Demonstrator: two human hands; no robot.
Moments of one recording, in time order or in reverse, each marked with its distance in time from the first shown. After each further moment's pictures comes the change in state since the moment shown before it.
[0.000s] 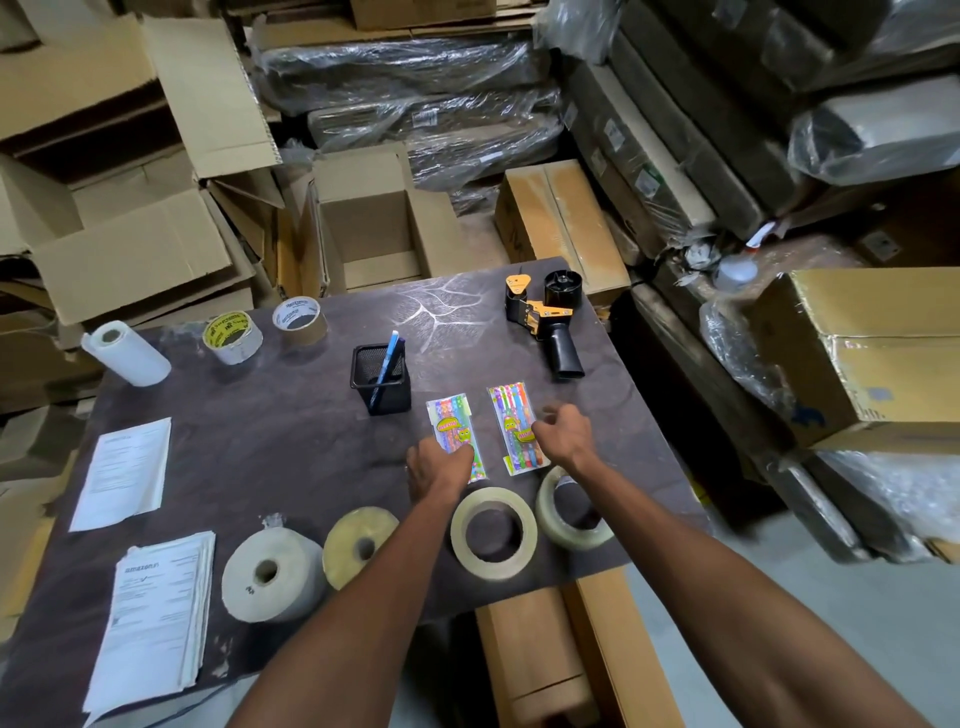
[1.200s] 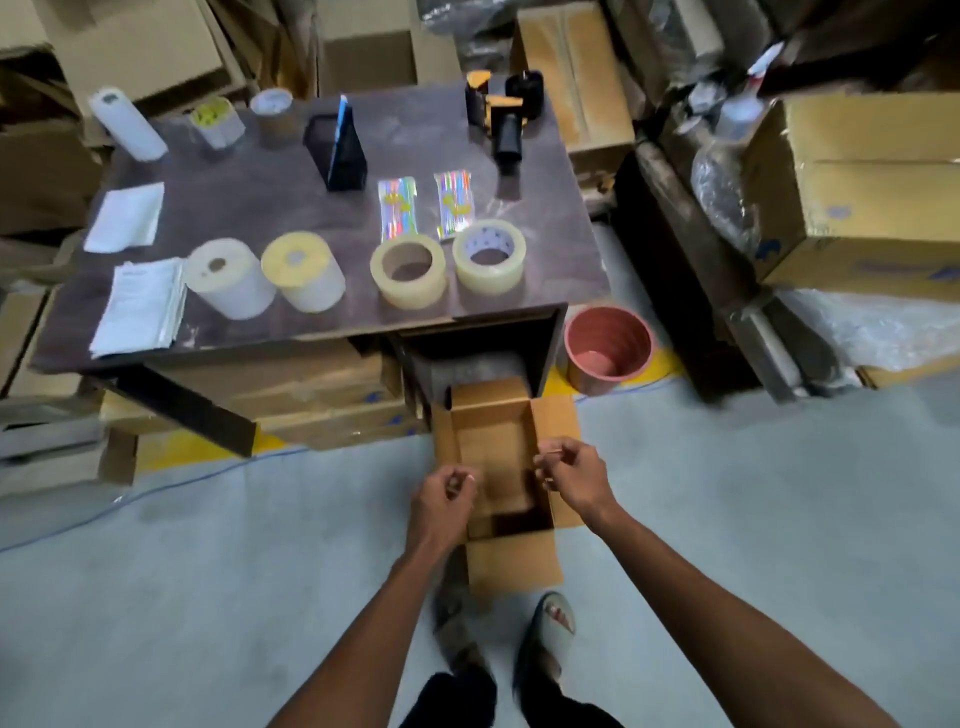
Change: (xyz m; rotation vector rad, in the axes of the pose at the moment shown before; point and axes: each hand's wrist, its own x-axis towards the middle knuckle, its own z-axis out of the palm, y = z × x) left_hand -0.343 -0.259 0.116 -0.091 -0.151 0.193; right_hand -0.248 0.362 -0.043 0.363 -0.249 0.037
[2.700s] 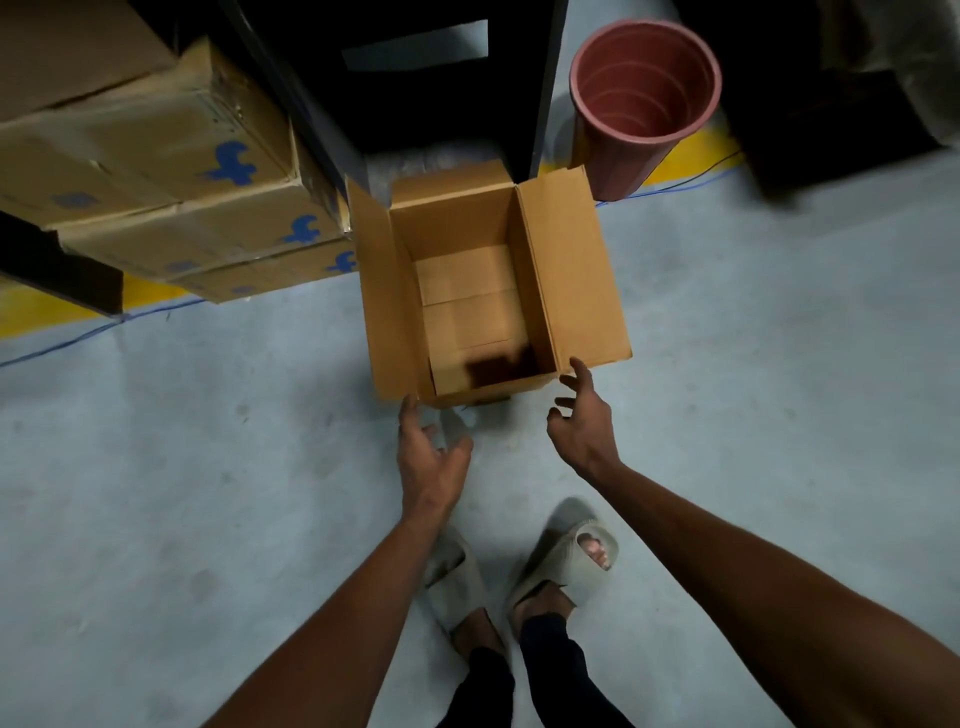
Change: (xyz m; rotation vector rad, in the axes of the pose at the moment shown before) left_hand 0.034 -0.344 0.206 -0.099 0.067 -0.260; right_hand 0.073 0.376 0.067 -0.320 0.038 0.034
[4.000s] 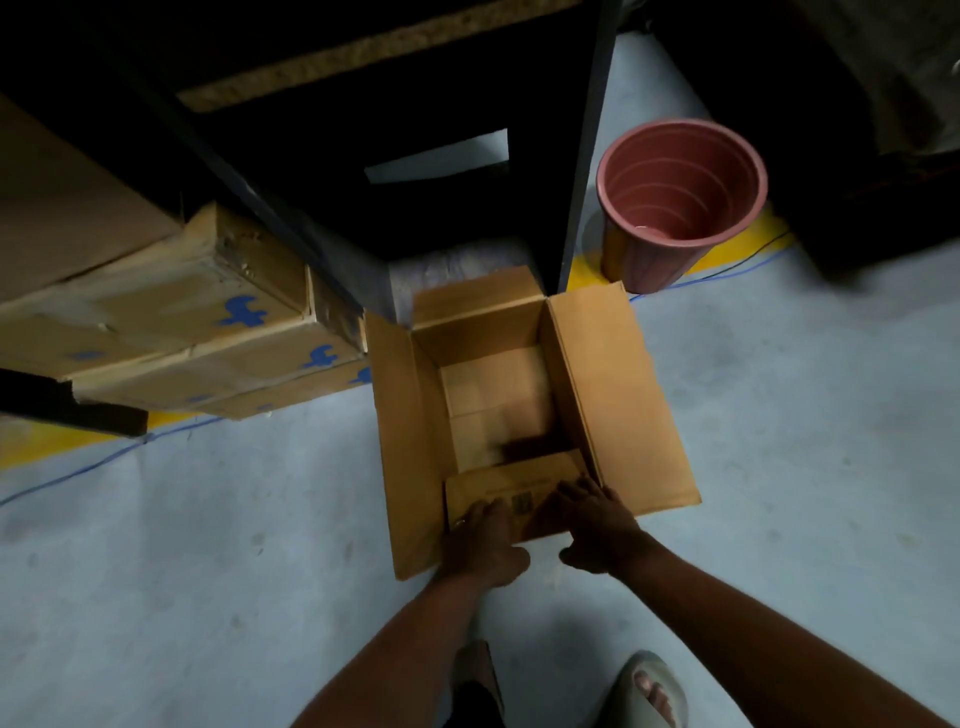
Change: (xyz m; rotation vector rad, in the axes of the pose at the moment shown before) left_hand 0.137 0.026 0.055 0.864 -0.509 0.015; right_hand 0.126 -0.005 0.024 -0.919 -0.543 -0.325
